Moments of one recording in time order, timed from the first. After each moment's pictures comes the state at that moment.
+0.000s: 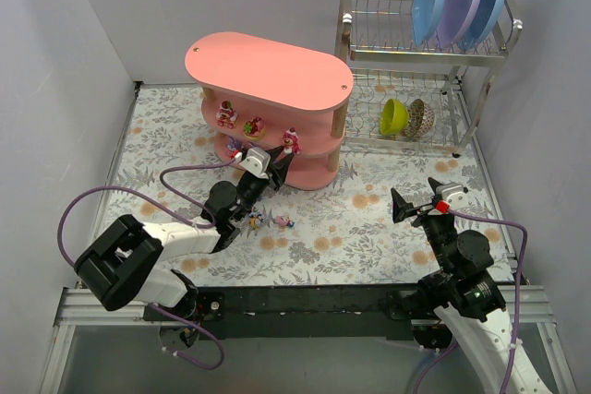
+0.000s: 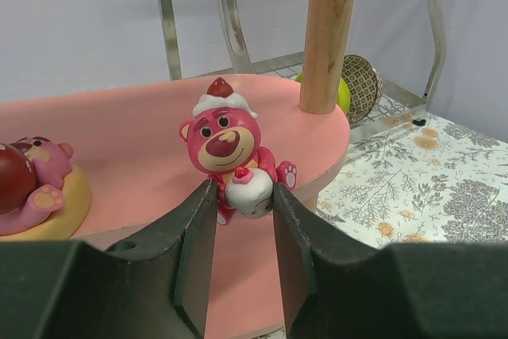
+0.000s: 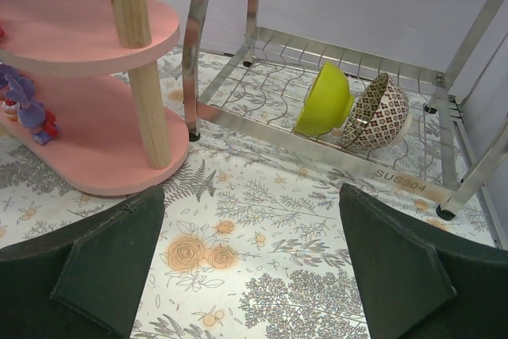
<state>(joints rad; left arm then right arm) -0.73 1.37 0.42 1.22 -0.08 0.02 0.47 0.01 0.28 -0.16 0.16 -0.09</state>
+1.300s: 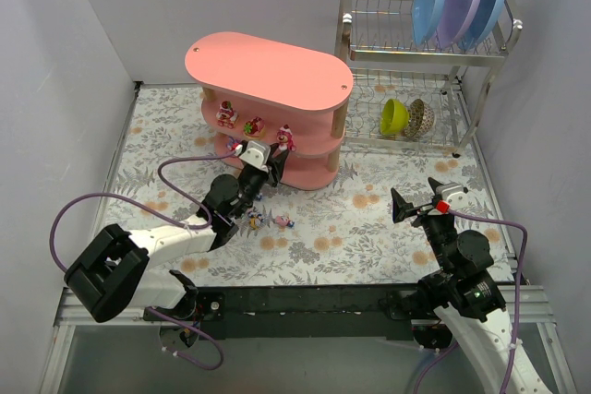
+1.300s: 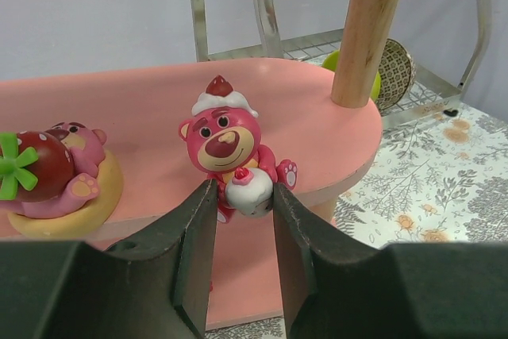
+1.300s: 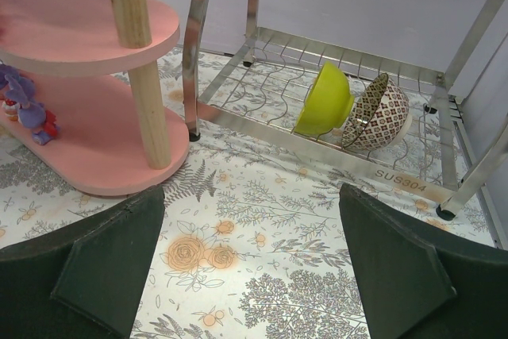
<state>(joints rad) -0.73 1.28 0.47 1.00 -0.17 0.01 0.47 0.01 0.28 -0.16 0.16 -0.09</state>
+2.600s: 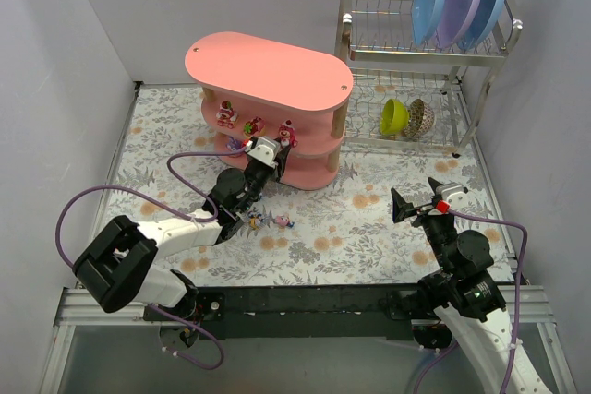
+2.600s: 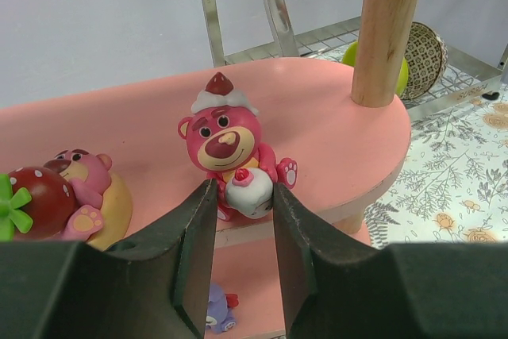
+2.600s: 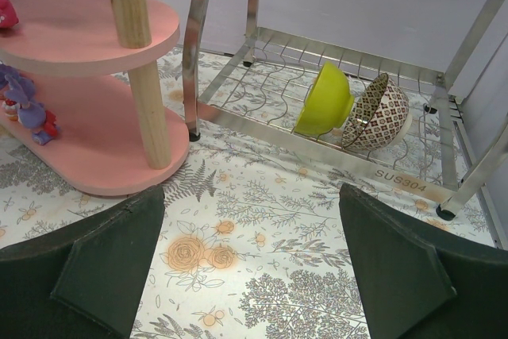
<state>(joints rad) -0.73 1.35 0.53 0.99 -0.18 0.12 0.47 0.01 0.28 -0.16 0.16 -0.09</state>
